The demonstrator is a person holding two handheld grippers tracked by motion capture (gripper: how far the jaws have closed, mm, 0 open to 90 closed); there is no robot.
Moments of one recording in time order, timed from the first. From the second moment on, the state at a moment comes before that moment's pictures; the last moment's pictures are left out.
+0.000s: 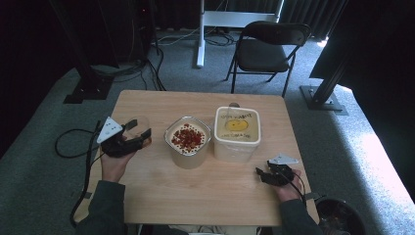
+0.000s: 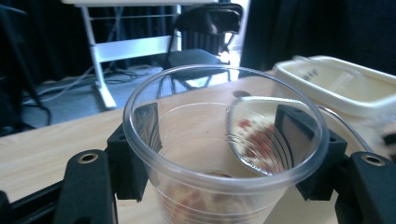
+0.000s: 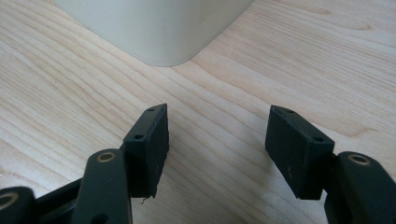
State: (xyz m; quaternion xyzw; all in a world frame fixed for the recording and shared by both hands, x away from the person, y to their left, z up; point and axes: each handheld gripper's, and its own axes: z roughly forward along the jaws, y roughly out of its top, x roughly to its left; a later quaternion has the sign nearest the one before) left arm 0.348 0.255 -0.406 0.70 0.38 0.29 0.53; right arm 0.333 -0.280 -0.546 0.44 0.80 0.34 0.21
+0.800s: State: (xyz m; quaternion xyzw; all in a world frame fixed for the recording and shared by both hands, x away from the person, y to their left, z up) left arm 0.375 0.235 -0.392 0.71 0.37 0.29 0.53; right arm 0.332 -0.280 -0.547 0.44 0.80 0.35 0.21
